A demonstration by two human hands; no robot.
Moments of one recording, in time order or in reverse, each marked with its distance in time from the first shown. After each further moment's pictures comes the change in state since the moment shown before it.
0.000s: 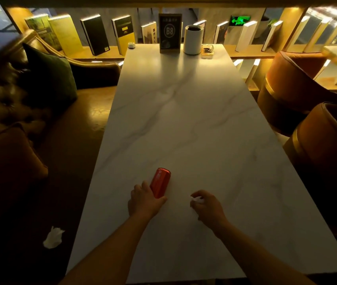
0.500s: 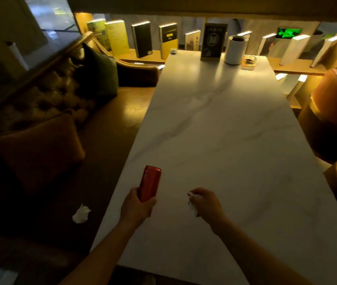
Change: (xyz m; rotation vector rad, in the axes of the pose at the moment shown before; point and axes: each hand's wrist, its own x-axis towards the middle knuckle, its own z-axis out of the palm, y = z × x) left_hand -0.048 -0.081 -0.044 -0.720 0.104 -0.153; right_hand -0.005 -0.058 0.041 0.097 -0.200 -0.091
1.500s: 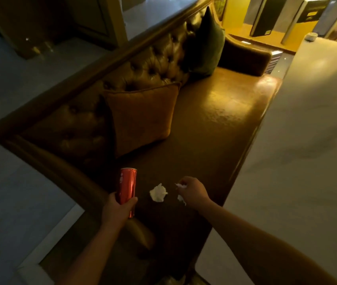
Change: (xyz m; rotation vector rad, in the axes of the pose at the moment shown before) left_hand 0.051 -0.222 -0.285 -0.295 0.373 -0.424; right_hand 0.040 -0.129 0.379 -0.469 -0.516 -0.208
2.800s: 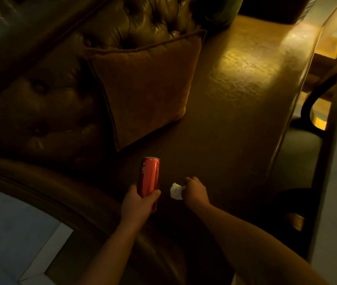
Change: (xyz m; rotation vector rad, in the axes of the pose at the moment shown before) left_hand 0.178 -0.037 0.034 0.056 -0.153 -0.020; right_hand 0.185 0.066 0.168 -0.344 0.046 0.149
